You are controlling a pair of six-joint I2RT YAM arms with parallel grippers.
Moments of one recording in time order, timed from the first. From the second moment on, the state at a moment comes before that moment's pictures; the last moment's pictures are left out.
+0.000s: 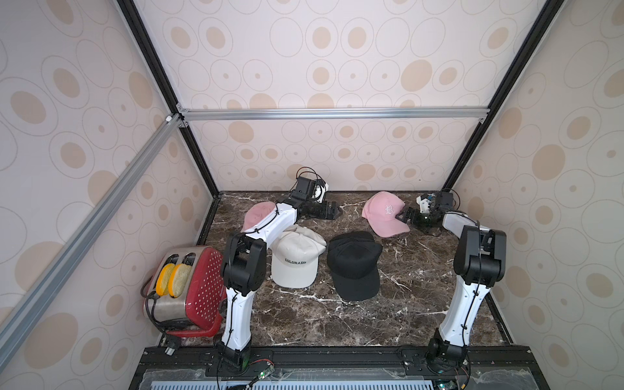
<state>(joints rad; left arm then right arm) -0.42 2.09 1.79 -0.47 0.43 -0.28 -0.10 2.14 1.54 -0.40 -0.61 0.17</state>
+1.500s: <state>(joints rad) -0.43 2.09 1.79 -0.49 0.41 -0.27 -0.09 2.32 1.79 -0.27 -0.75 0.25</state>
